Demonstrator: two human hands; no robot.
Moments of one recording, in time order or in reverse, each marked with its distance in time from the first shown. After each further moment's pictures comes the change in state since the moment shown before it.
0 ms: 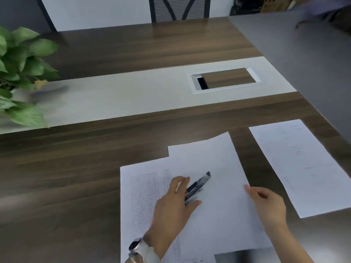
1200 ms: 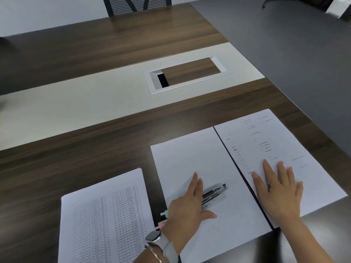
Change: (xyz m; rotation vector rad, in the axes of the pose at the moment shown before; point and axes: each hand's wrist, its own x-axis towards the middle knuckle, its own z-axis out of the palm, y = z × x) left_hand 0.089 0.096 0.085 0.269 -0.411 0.193; right_hand 0.124 0.051 -0.077 -0.763 0.116 -0.187
